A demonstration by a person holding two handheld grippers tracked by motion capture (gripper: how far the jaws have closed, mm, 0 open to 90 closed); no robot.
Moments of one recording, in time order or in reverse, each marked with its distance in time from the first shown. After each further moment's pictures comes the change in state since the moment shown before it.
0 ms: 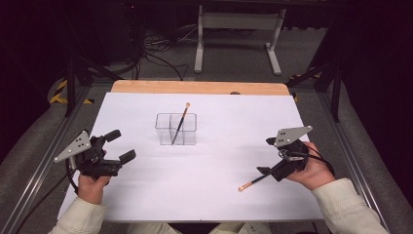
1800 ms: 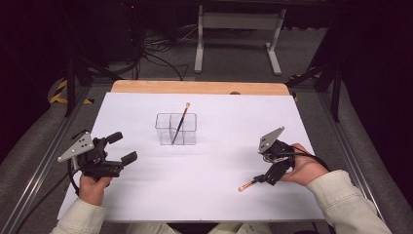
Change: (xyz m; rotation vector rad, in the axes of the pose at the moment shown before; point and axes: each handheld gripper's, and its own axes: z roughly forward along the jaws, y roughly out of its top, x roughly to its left) left arm -0.001 -0.005 0.003 0.028 -0.002 -0.011; right arm -0.001 0.004 0.038 0.294 0.135 -0.059
